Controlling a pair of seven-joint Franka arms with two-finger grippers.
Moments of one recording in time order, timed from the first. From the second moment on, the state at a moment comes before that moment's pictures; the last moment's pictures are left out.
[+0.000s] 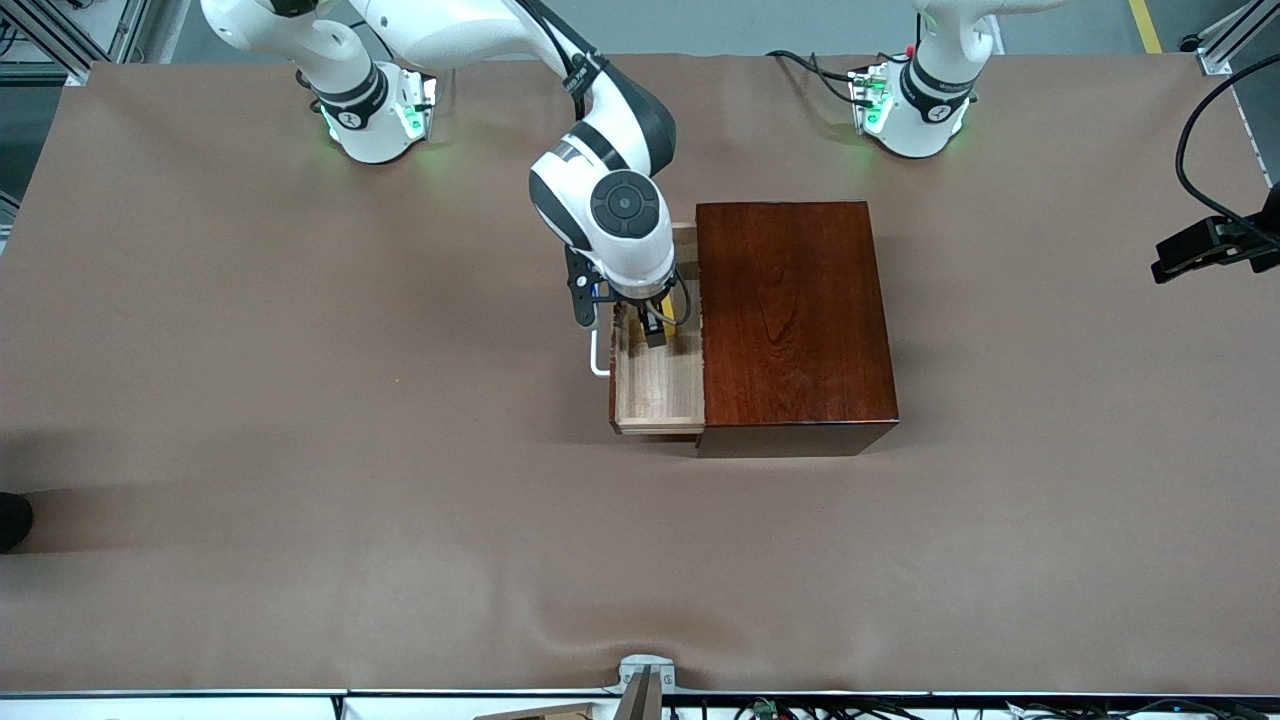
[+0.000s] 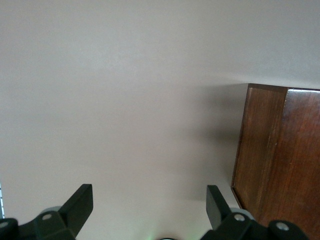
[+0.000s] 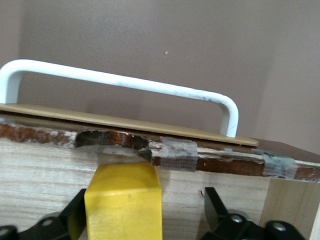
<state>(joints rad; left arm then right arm) 0.03 0.10 -0.02 -1.40 0.07 1.43 -0.05 0.81 0.62 0.01 -1.46 0.15 2.03 2.15</state>
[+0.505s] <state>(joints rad) 0.04 0.09 -0.02 -1.36 0.07 1.42 -0.03 0.81 0.61 0.00 -1.45 0.14 2.05 2.16</state>
